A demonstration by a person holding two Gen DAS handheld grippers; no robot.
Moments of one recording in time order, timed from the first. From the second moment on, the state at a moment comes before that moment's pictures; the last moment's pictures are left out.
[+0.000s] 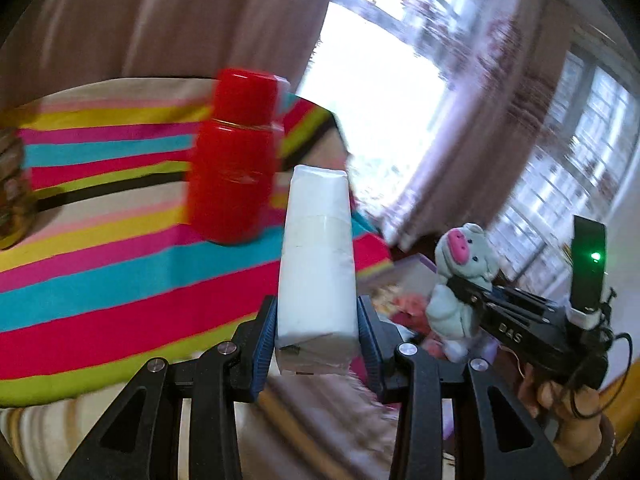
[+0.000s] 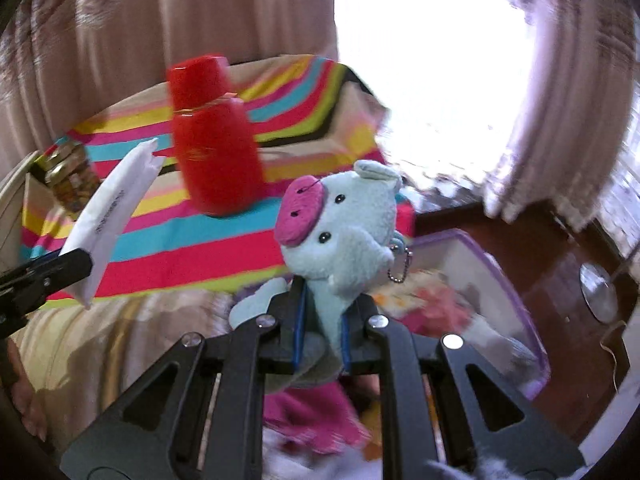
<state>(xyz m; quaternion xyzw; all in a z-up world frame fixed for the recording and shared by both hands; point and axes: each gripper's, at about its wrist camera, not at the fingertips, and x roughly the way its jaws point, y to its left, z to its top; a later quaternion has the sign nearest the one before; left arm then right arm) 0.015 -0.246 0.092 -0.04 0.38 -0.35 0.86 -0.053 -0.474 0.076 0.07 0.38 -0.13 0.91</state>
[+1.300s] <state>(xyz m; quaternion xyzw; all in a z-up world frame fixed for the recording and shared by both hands) -0.036 -0.334 0.039 -0.02 0.53 -0.40 0.74 -0.120 -0.523 0.062 0.07 0.41 -0.20 0.88</state>
